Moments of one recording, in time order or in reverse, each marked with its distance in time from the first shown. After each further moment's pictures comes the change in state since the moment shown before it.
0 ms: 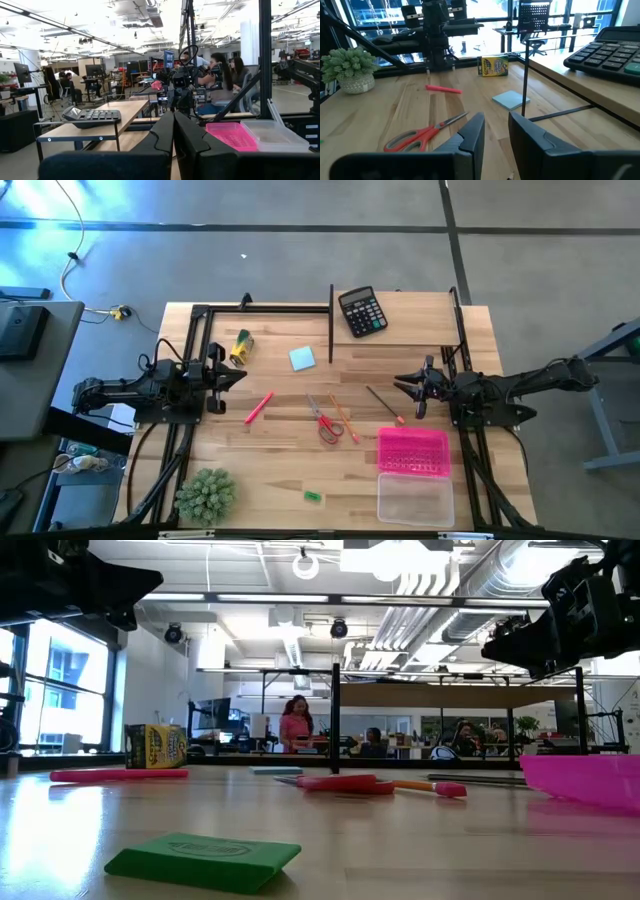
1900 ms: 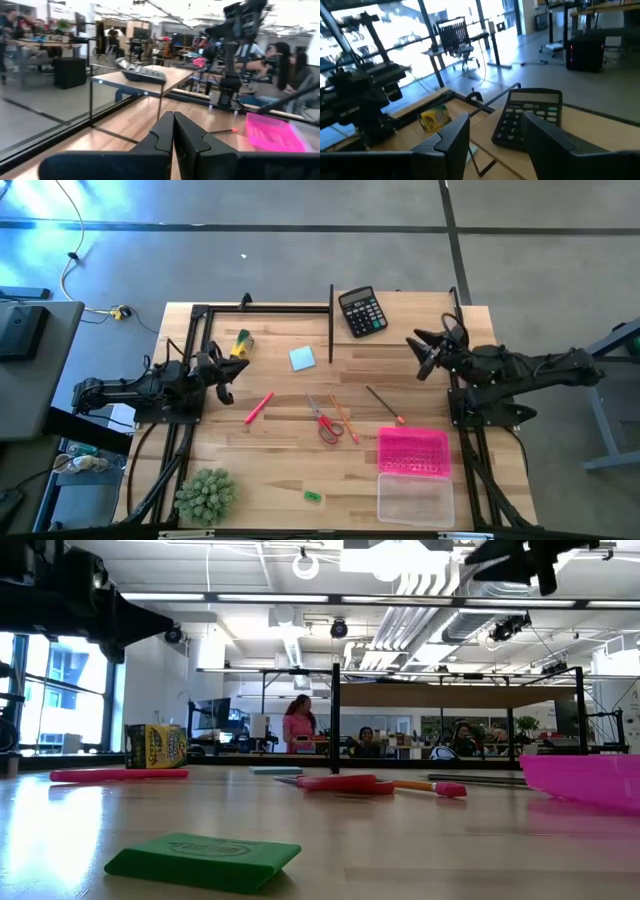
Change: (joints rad) left arm 0.000 0.000 0.000 -0.157 -0.293 -0.209; right arm -0.001 0.233 0.658 -0.488 0.418 0.267
